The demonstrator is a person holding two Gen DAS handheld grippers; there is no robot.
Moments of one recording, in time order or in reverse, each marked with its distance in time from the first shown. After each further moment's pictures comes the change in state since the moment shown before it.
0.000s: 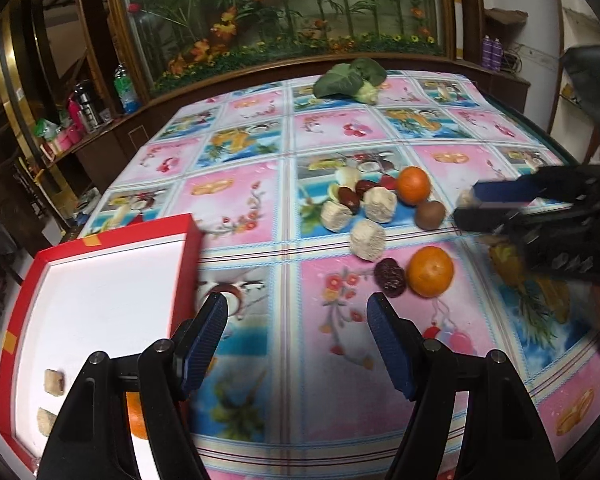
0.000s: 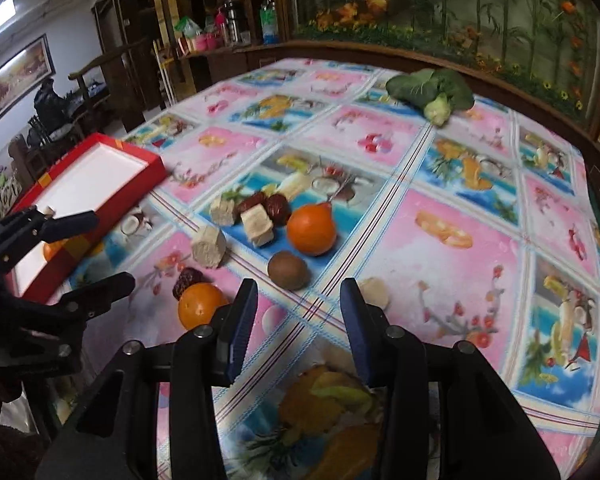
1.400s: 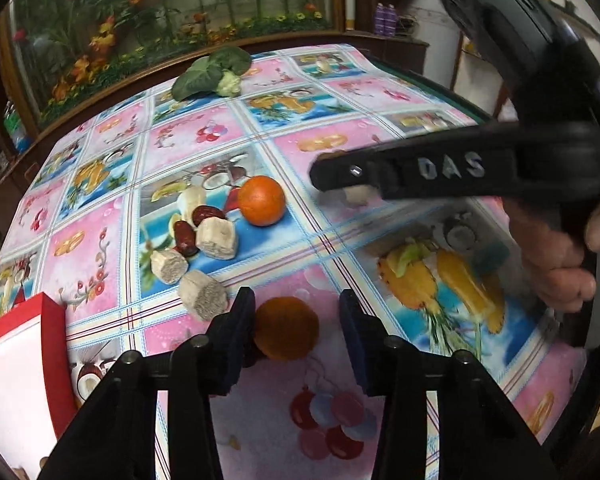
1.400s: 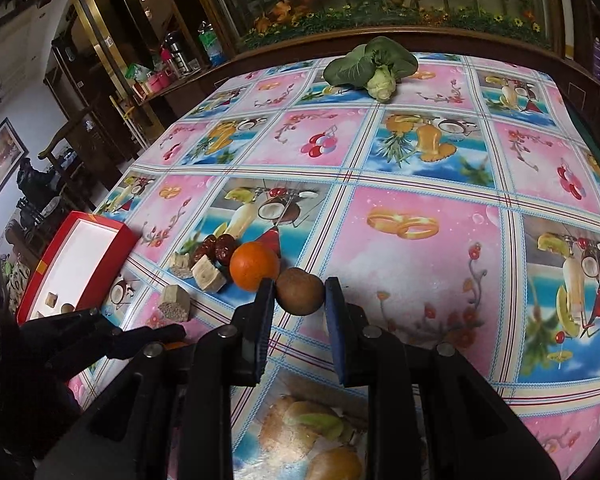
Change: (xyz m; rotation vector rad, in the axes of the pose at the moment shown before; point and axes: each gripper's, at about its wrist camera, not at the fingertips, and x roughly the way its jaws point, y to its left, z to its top) left arm 0.029 -0.067 0.025 0.251 0.050 -0.317; right arm -0.002 -0.054 0.014 0.297 -0.012 0.047
